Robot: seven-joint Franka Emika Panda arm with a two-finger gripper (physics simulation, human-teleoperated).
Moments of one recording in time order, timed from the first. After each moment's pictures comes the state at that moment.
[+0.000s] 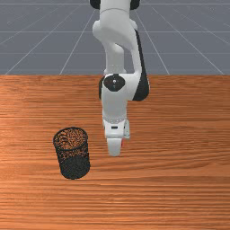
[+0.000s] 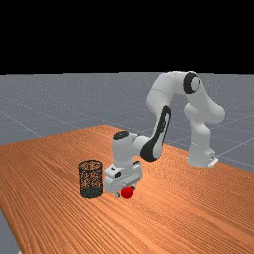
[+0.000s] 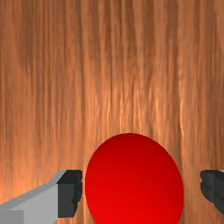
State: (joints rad) arm 0.00 0.70 0.00 -1.84 0.00 2.46 -0.79
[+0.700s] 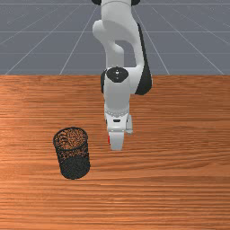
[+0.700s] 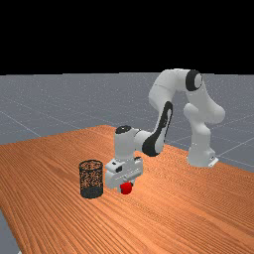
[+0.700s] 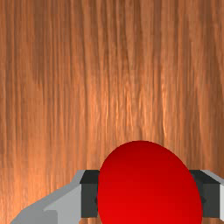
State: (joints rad) arm 0.01 0.64 0.00 -1.86 -0.01 2.45 -0.76
